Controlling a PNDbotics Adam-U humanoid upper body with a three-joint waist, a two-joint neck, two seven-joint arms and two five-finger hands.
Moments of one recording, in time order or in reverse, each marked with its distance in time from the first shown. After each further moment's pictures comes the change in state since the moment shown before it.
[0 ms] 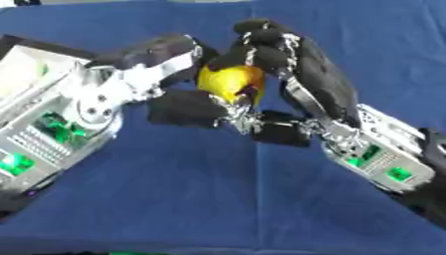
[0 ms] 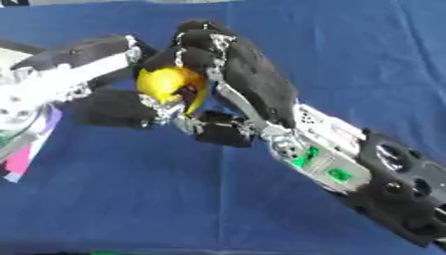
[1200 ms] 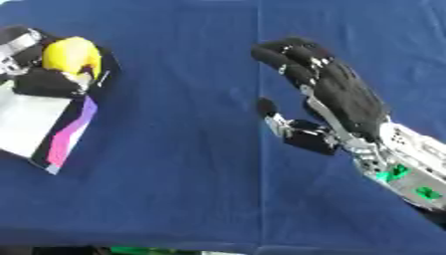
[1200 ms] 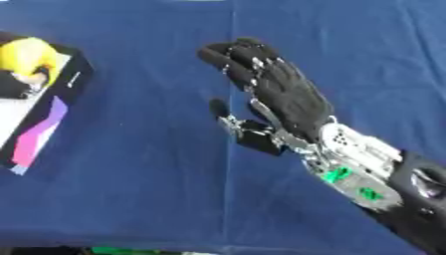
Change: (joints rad) left arm 0.366 0.425 0.333 0.108 0.198 0.033 0.319; right arm 0.177 -0.069 -0.035 -0.003 0.145 0.157 0.067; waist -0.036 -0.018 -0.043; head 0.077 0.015
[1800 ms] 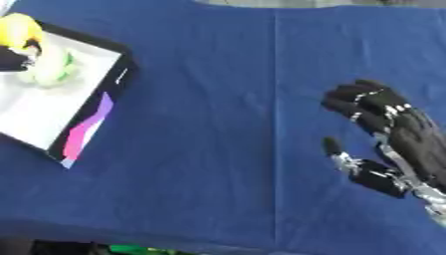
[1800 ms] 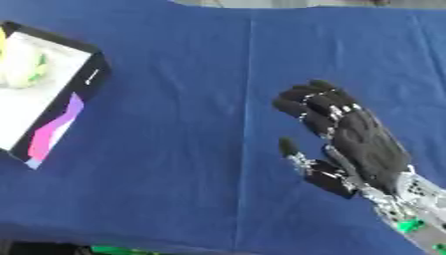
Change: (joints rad) left arm 0.098 0.069 0.145 0.181 0.113 -0.146 0.124; right arm 0.213 -0.126 -0.175 -0.001 -0.038 -0.108 -0.151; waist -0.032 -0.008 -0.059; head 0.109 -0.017
